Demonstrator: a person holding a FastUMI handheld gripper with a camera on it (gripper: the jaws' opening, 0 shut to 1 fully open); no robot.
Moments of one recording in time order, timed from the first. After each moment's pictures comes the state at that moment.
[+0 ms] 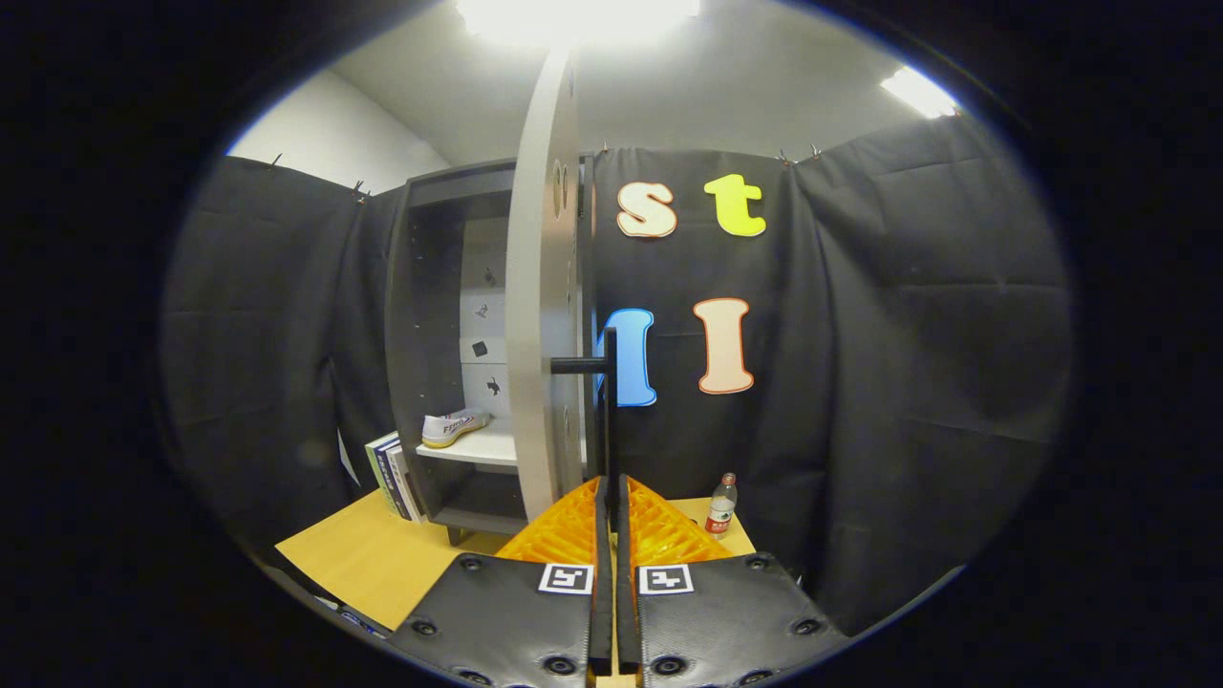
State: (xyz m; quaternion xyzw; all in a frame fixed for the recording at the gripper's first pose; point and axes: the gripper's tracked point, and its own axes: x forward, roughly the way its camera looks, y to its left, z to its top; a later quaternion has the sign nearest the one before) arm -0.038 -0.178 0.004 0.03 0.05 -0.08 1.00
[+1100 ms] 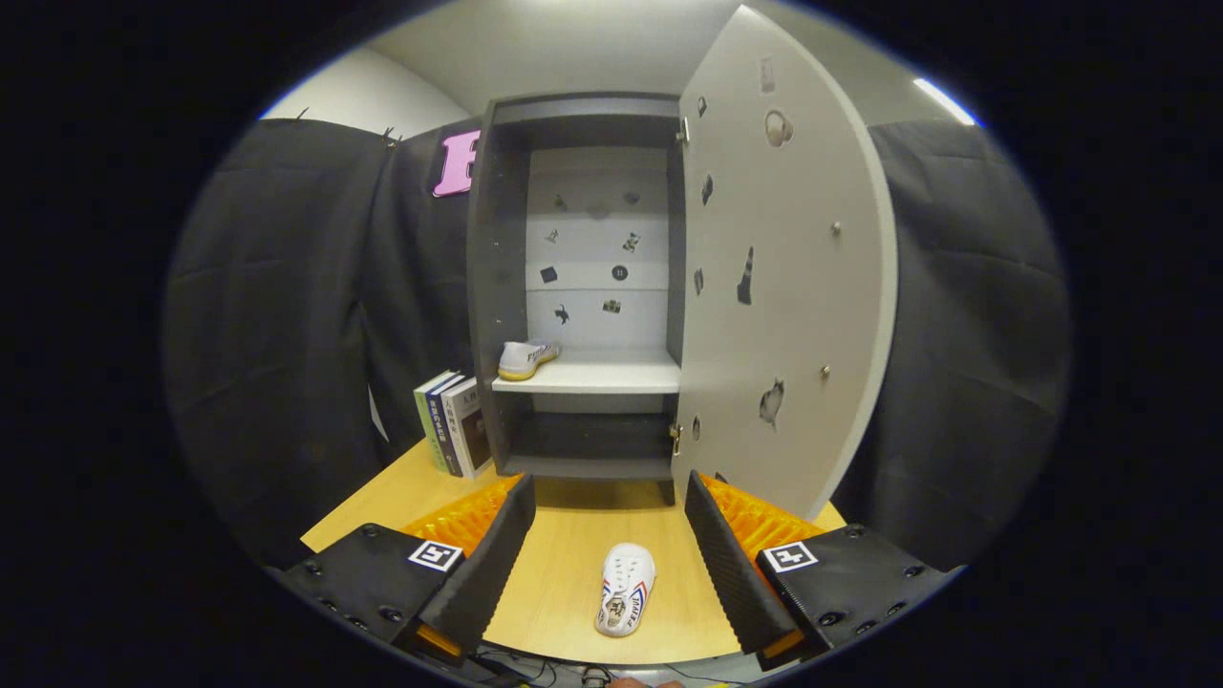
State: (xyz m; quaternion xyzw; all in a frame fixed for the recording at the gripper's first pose) arm 0.006 0.010 -0.114 0.04 0.17 -0.05 0.98
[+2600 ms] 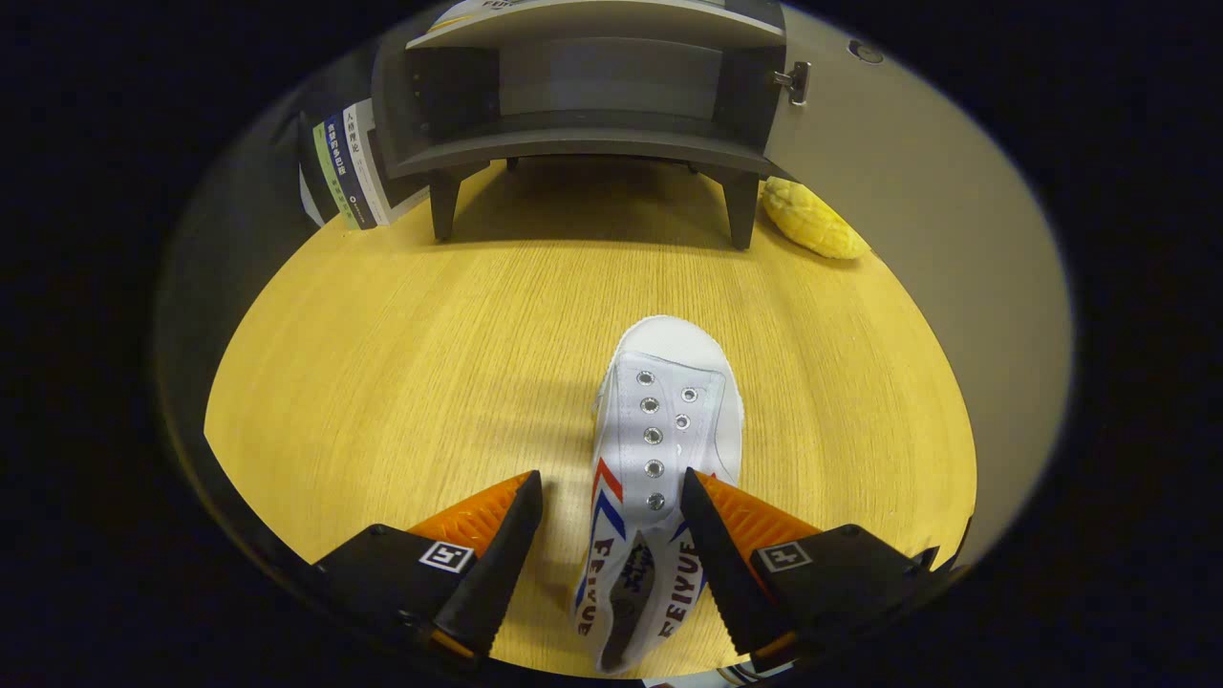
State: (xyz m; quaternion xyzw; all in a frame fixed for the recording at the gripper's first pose) arm 0.088 0.011 -0.479 -0.01 0.50 -0.04 0.86
